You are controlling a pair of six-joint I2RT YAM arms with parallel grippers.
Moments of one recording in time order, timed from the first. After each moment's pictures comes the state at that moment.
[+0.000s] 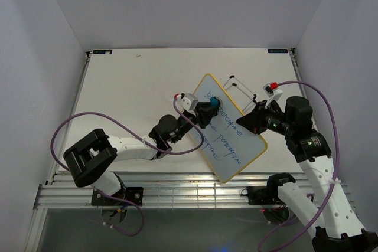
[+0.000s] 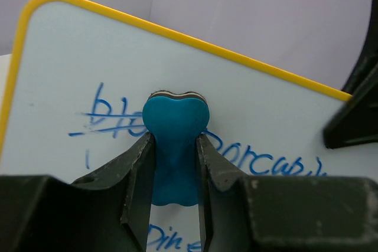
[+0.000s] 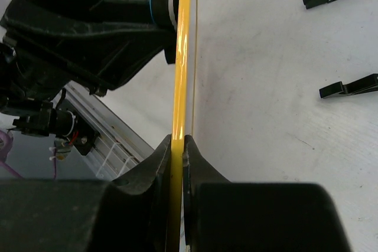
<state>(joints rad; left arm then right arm) -0.96 1.53 0.64 1.10 -0.12 -0.22 0.26 0.69 0.84 -0.57 -0.60 0.31</state>
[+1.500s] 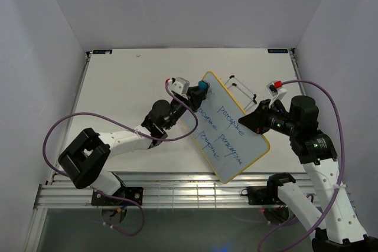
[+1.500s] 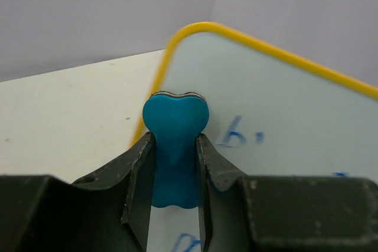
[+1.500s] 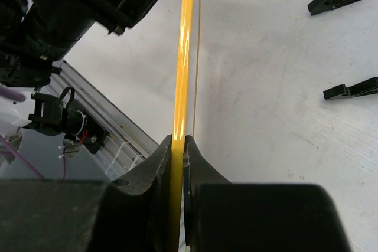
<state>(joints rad) -0.84 1.50 0.74 0.95 -0.11 -0.17 0.25 0.68 0.91 -0.63 -0.62 0.31</state>
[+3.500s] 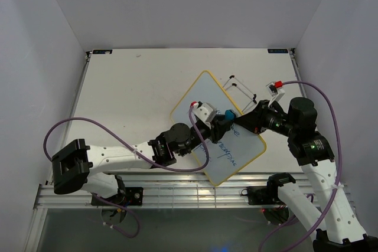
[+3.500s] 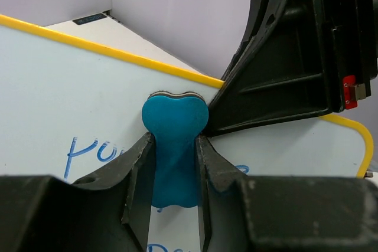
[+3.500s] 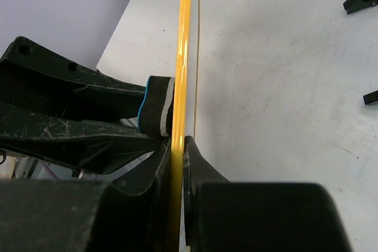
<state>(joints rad) -1.24 1.38 0.81 0.67 -0.30 -0.18 0.26 0.66 0.86 -0.53 -0.66 0.46</state>
